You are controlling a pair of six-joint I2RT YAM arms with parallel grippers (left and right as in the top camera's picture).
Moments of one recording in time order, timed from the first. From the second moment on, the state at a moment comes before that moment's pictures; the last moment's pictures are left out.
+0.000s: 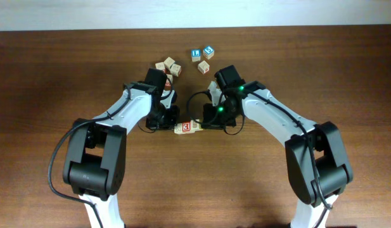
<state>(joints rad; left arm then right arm) -0.27 2.03 1.34 -0.78 0.33 -0.21 0.43 1.98 1.39 -0.73 -0.53 0.35</state>
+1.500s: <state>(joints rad) -0.29 2.03 1.34 -0.76 0.42 -0.21 0.55 1.93 1.41 -0.65 -0.60 0.39</state>
